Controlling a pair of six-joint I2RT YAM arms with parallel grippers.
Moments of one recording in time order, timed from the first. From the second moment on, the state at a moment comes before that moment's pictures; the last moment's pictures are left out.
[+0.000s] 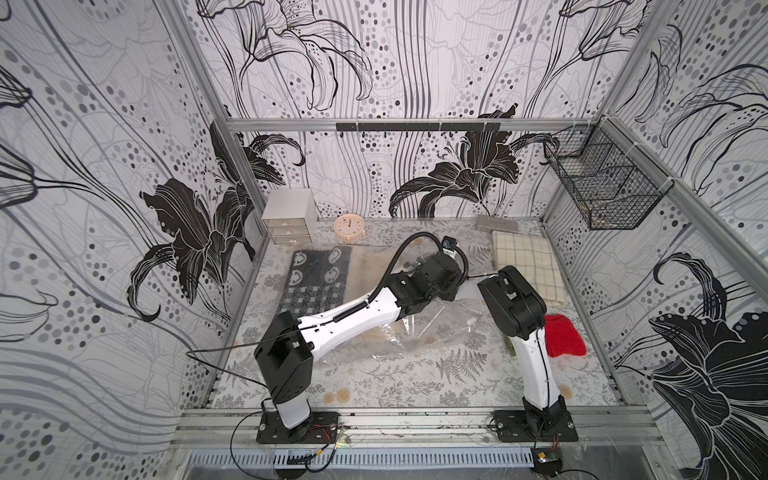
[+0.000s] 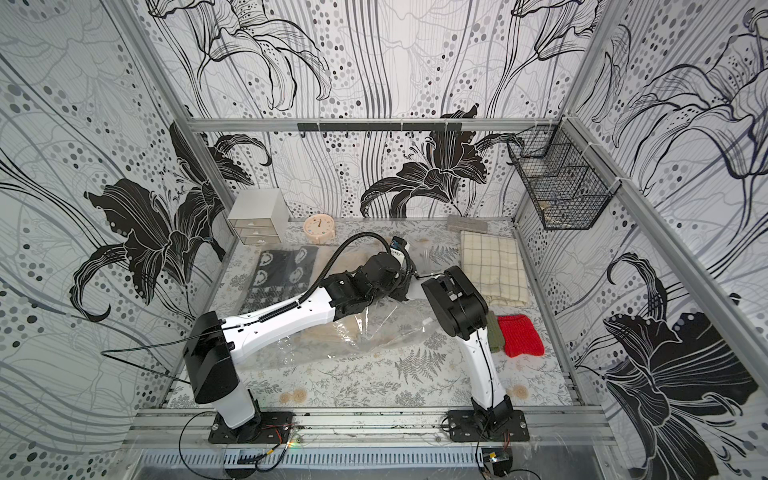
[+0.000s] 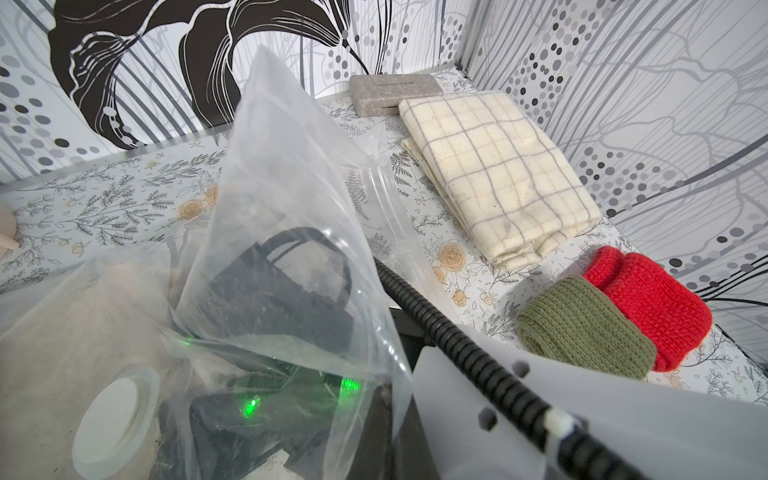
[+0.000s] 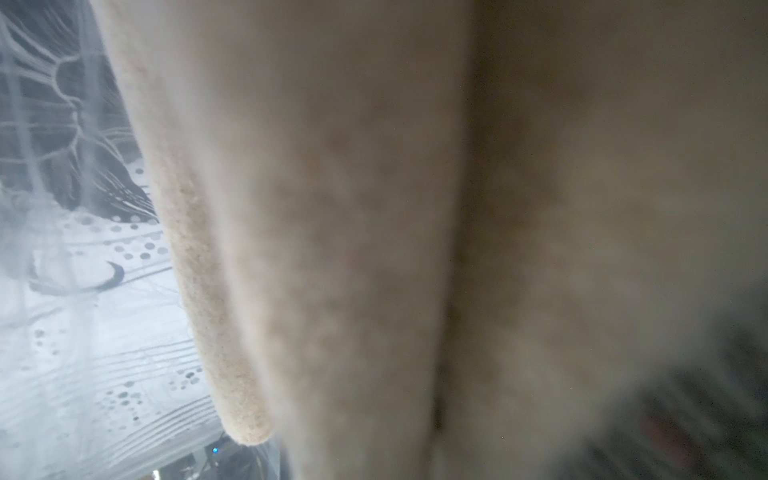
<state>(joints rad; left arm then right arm) -0.93 1.74 1.49 -0.38 -0.28 -0.37 0.57 2.25 1.35 0.13 -0.80 0.90</state>
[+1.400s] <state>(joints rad) -1.00 1.70 1.44 -0.35 -0.56 -0.44 0.57 2.15 1.35 -0.28 -0.77 0.60</state>
